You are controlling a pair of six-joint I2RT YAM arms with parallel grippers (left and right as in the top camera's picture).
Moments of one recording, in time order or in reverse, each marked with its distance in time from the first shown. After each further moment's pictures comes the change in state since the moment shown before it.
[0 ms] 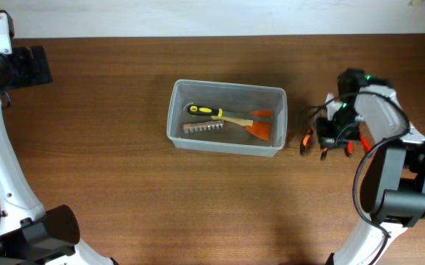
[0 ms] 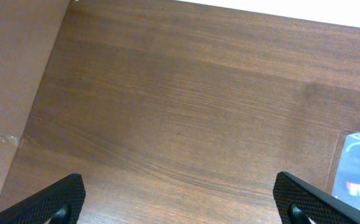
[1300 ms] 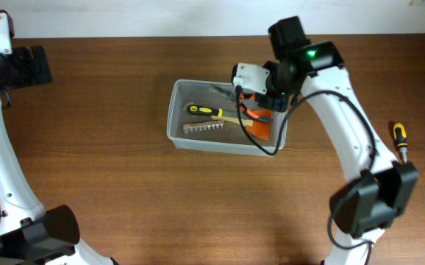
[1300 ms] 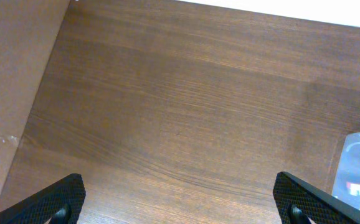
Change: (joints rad) left arm 0.000 0.000 0.000 0.000 0.000 0.000; right arm 0.423 -0.032 0.359 0.033 -0.121 -1.043
